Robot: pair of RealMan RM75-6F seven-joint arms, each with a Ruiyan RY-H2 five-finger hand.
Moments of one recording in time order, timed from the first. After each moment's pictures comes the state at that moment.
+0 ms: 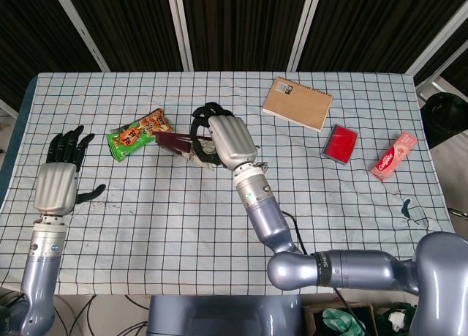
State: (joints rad) left arm -0.40 -1.31 -0.27 -1.75 1.28 1.41 0.34; right arm 1.17 -1.55 0.67 -1.79 -0.50 1.18 -0.57
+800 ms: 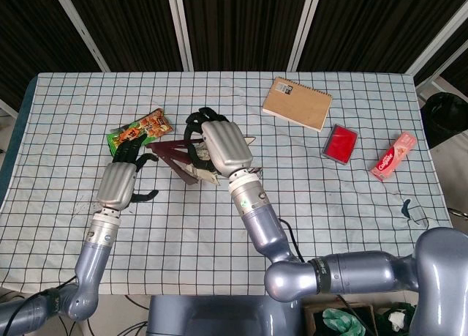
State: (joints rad) left arm -0.55 -1.53 -0.26 -1.66 1.19 1.27 0.34; right arm 1.23 -1.52 0.64 -1.87 -0.43 1.26 -0.57
